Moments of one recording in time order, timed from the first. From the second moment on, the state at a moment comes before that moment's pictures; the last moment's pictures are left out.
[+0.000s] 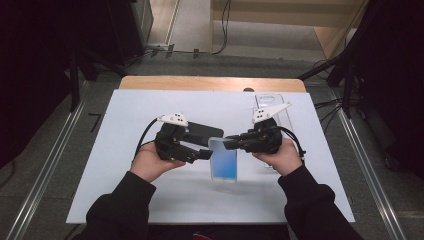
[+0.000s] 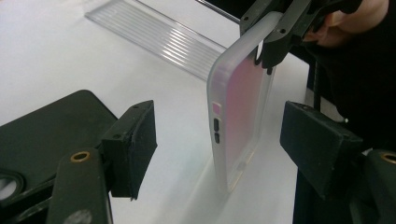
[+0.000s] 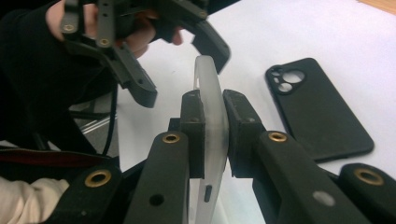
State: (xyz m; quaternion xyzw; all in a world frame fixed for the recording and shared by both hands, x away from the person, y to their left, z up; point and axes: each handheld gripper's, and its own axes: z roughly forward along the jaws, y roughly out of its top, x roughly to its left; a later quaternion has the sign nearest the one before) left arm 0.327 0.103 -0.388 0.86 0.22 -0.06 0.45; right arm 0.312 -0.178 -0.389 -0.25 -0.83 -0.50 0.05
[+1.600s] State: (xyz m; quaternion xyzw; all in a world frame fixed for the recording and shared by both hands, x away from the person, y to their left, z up) left arm 0.346 0.108 -0.385 0.88 0.23 -0.12 0.40; right arm 0.309 -0.171 -0.393 -0.25 -0.81 -0.54 0.02
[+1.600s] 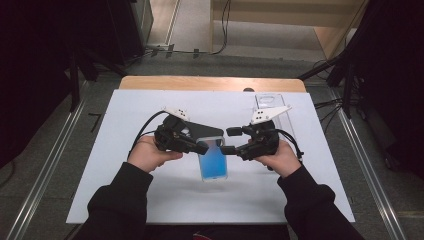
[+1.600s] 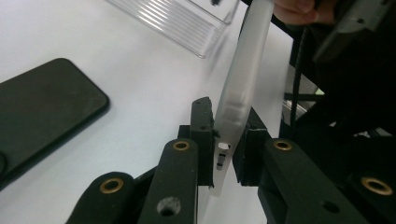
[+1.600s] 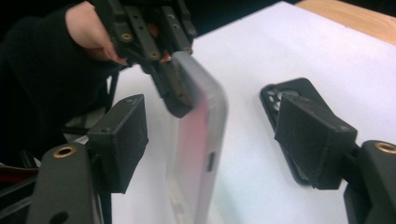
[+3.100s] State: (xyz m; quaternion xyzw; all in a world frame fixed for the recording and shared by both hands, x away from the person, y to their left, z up) left arm 0.340 0.105 -0.365 0.83 0.40 -0.03 0.40; right arm 0.290 -0.117 -0.420 -0.43 -0.76 -0.47 -0.13
